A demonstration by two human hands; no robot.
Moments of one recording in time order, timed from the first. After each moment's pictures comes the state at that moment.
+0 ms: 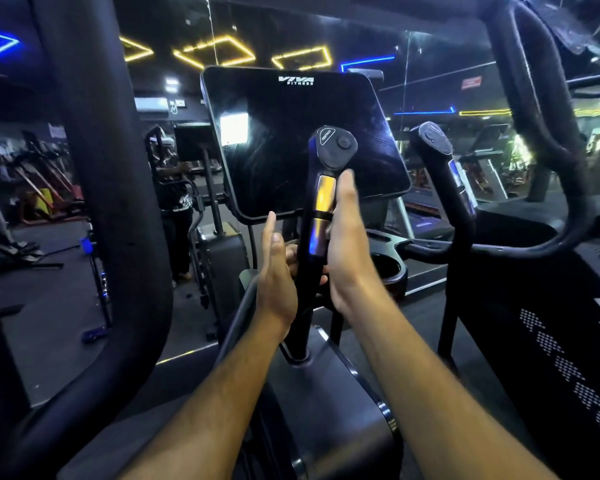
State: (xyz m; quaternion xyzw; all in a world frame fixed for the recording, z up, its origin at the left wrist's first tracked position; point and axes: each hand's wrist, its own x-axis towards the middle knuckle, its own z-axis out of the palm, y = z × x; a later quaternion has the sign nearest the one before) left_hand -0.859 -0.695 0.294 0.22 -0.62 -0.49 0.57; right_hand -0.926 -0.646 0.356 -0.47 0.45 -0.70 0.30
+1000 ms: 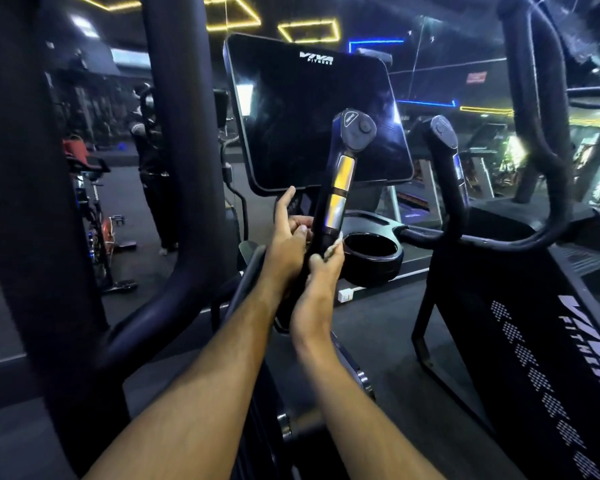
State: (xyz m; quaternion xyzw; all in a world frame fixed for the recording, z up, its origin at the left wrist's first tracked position) left_hand -0.849 -0.725 0.289 0.25 -0.62 -0.52 0.53; right_hand -0.858 -0.639 0.255 -0.39 0.40 -0.80 0.22
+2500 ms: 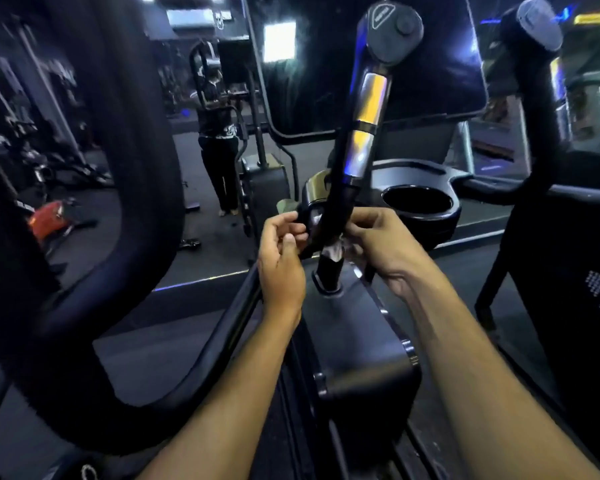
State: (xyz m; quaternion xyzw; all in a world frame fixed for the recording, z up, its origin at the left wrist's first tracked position) left_hand -0.831 -0.702 0.196 0.33 -0.52 -0.40 0.67; right_hand -0.973 -0.666 0.250 -0.55 0.48 -0.57 0.37
